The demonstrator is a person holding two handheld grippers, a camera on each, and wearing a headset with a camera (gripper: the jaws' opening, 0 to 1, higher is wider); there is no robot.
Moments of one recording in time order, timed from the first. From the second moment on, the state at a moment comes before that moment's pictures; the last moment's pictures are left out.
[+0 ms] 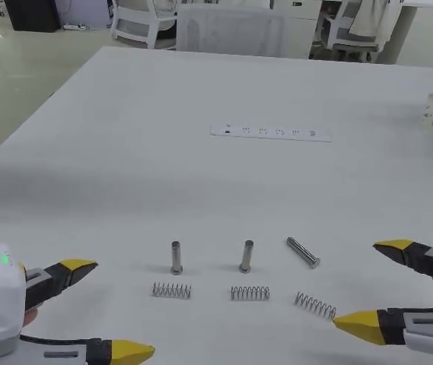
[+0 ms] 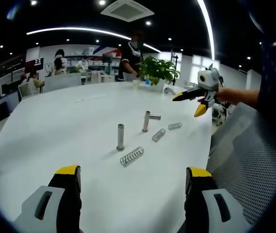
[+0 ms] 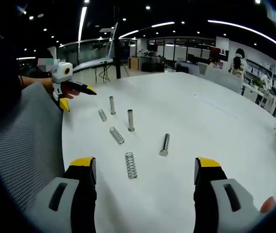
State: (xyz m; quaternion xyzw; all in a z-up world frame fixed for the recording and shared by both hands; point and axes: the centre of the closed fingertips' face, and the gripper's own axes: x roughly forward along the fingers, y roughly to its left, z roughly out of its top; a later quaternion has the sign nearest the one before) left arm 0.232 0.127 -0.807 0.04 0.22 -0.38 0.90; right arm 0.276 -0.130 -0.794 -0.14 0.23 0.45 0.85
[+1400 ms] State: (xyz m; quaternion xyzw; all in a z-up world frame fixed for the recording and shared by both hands) left arm 0.231 0.128 -0.806 0.04 0.22 -0.37 0.90; right arm 0.294 -0.122 -0.783 -0.14 0.24 0.45 0.85
